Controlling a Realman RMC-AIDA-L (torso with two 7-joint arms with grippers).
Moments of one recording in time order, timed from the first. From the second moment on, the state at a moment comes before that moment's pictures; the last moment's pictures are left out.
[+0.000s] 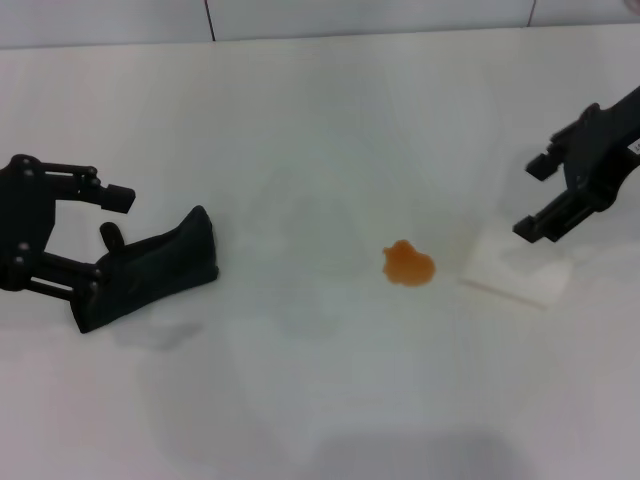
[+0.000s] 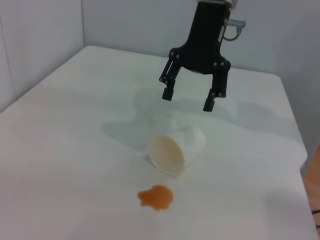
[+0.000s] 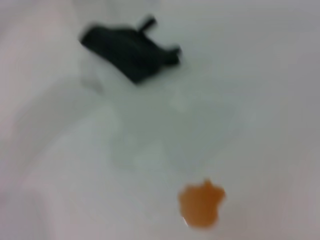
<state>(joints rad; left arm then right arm) -0.50 -1.89 0.85 1.11 2.01 1.96 -1.63 0.75 1.97 -1.11 -1.34 -2.42 -1.85 2.14</state>
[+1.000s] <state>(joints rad) -0.50 -1.91 0.85 1.14 2.06 1.96 -1.65 0.81 2.01 -1.32 -1.28 -2.65 -1.81 2.32</state>
